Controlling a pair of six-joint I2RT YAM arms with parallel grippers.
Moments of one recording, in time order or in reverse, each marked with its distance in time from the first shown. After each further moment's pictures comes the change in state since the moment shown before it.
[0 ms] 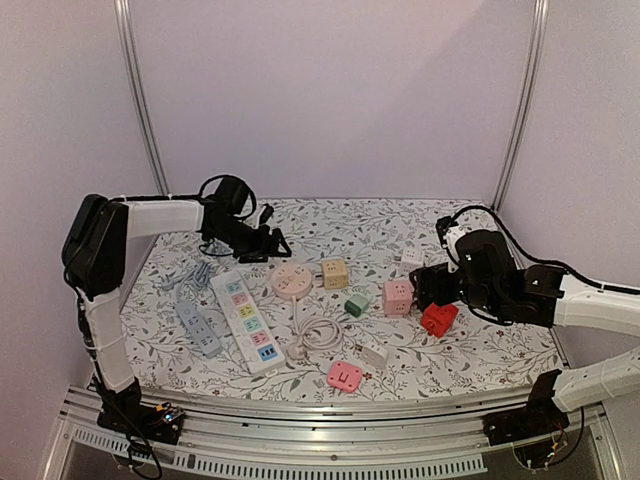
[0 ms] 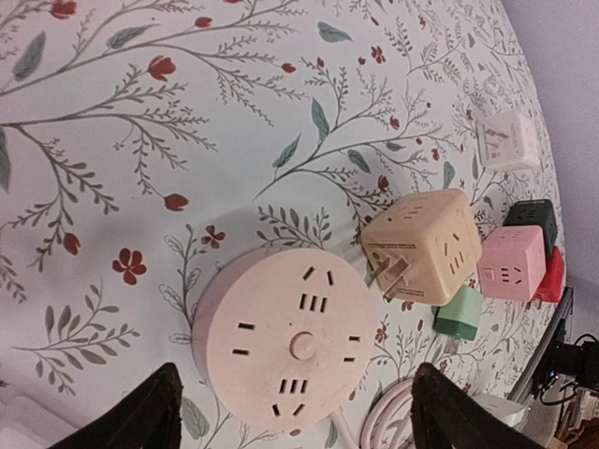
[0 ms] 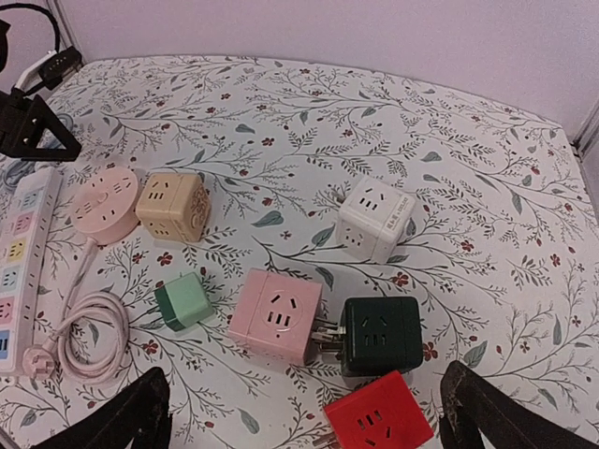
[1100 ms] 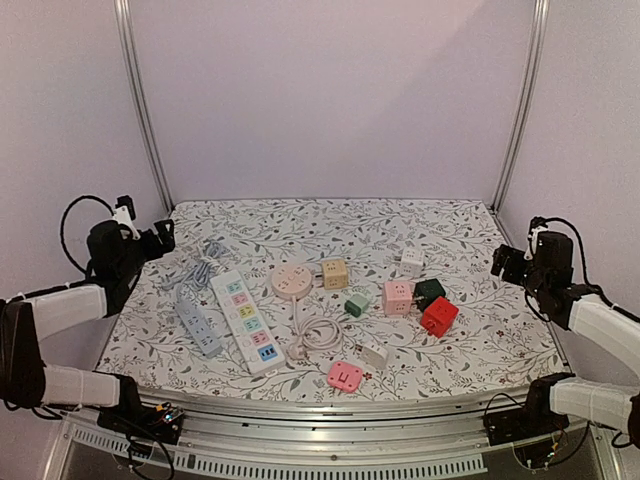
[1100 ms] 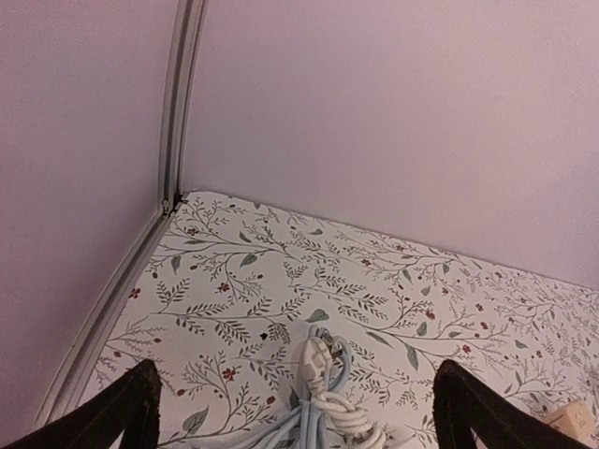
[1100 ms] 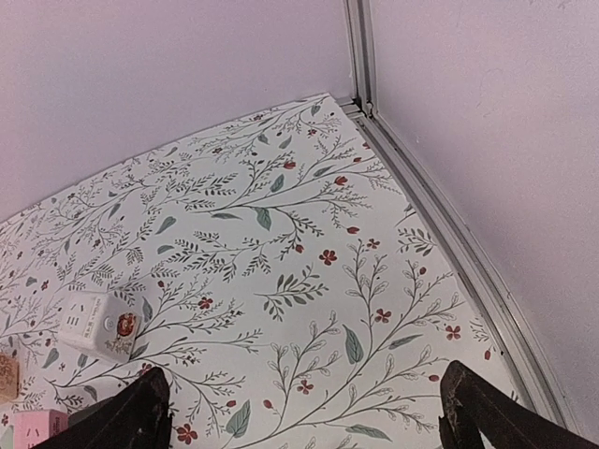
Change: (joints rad) left arm 0.446 -0.819 -0.944 0.943 -0.425 0.064; right arm -0.780 -0.146 -0.256 0.268 -0.241 -0.039
